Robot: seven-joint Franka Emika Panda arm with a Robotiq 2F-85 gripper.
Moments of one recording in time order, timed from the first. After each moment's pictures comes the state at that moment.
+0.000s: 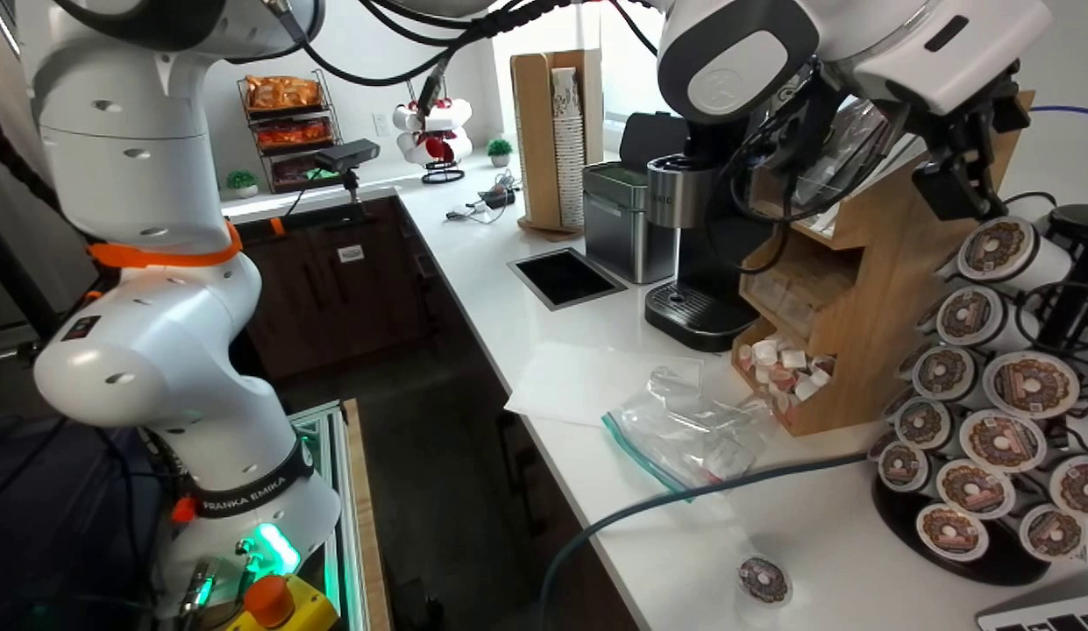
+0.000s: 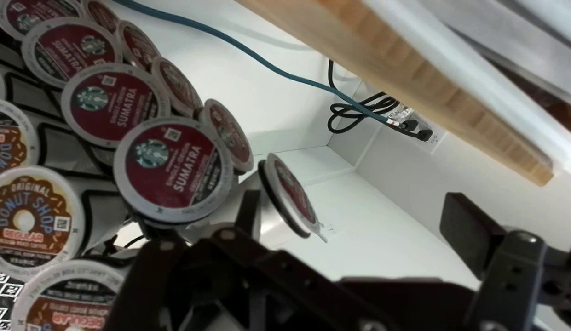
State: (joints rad) arm -0.27 0.24 -0.19 -1.73 0.58 2.81 0.37
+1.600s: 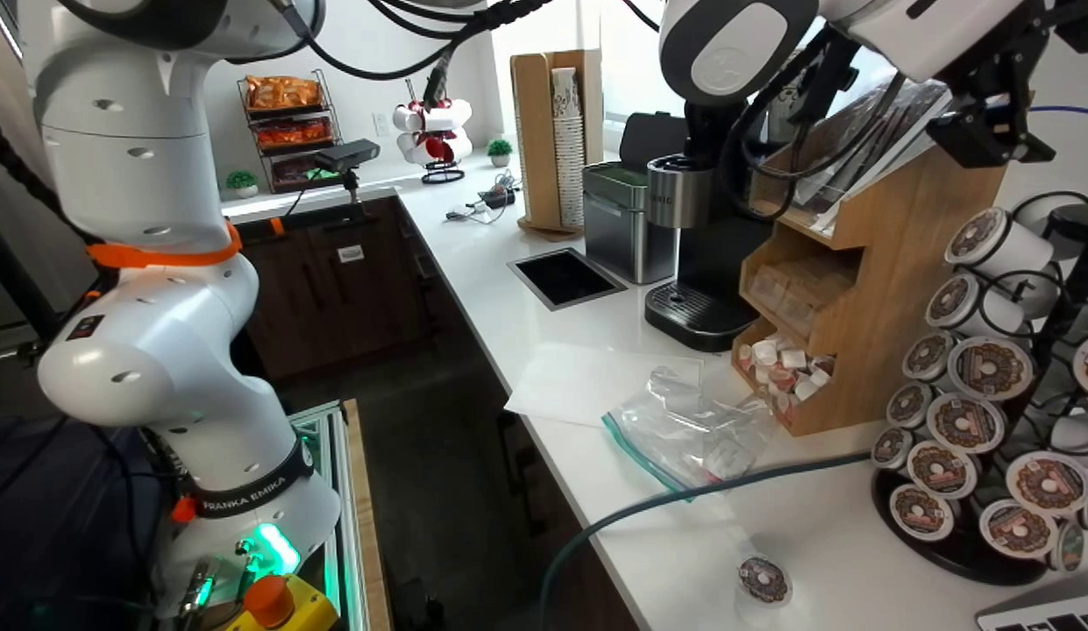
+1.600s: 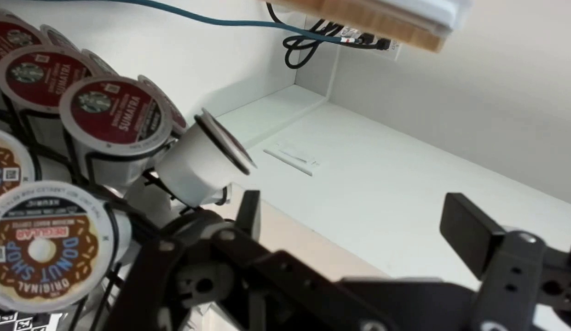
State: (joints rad) arm -0.23 0.24 -0.22 -1.70 0.57 2.96 0.67
